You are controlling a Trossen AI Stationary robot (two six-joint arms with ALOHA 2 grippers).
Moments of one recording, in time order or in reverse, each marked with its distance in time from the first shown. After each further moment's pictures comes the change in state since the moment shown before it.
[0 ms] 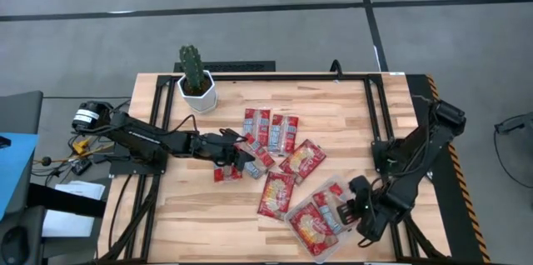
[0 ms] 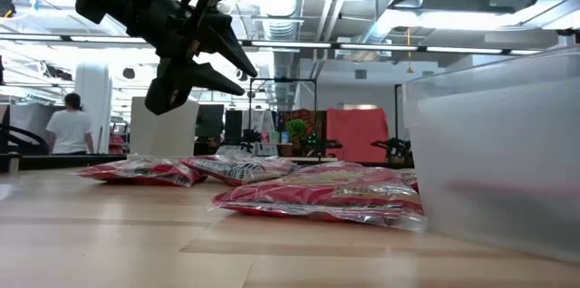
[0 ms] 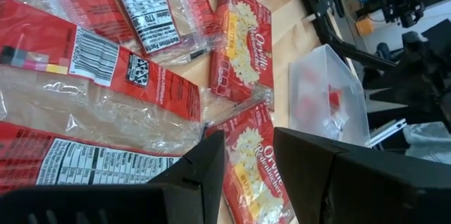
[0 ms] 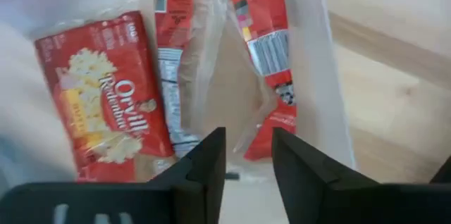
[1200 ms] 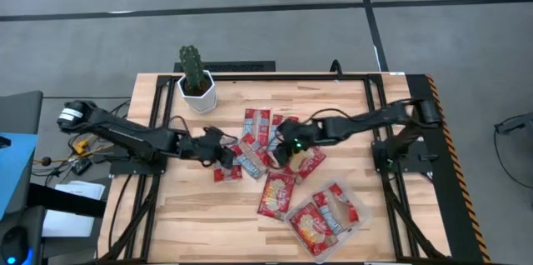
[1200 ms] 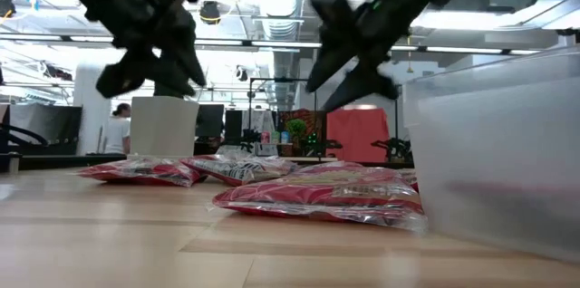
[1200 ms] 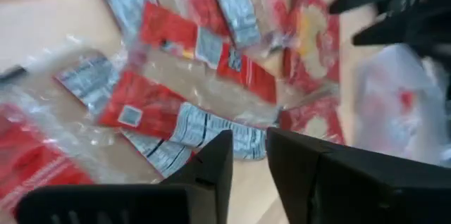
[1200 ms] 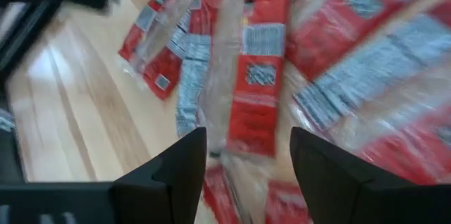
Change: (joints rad) left arm -0.063 -0.196 0.011 -0.444 -0.159 -0.035; right arm -0.915 0.203 0.000 0.823 -0.182 -1.319
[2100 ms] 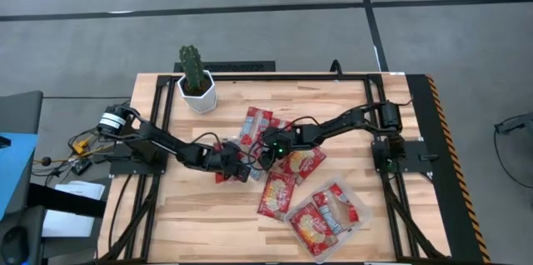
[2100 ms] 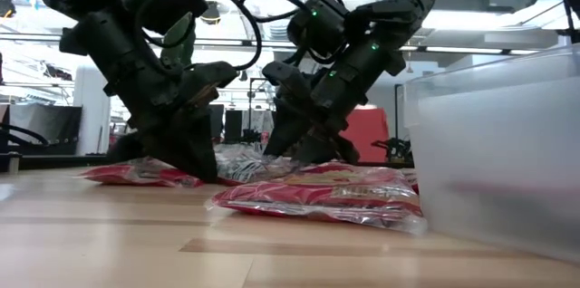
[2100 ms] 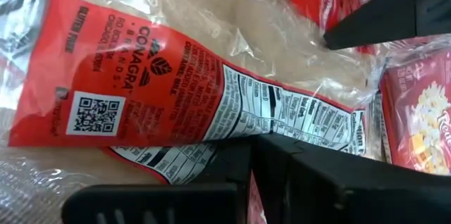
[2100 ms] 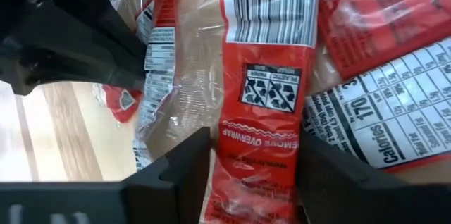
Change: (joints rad) left arm -0.014 0.486 0.012 0.294 0.057 -0.048; right arm -0.036 0.345 0.090 0.232 -0.149 -0.033
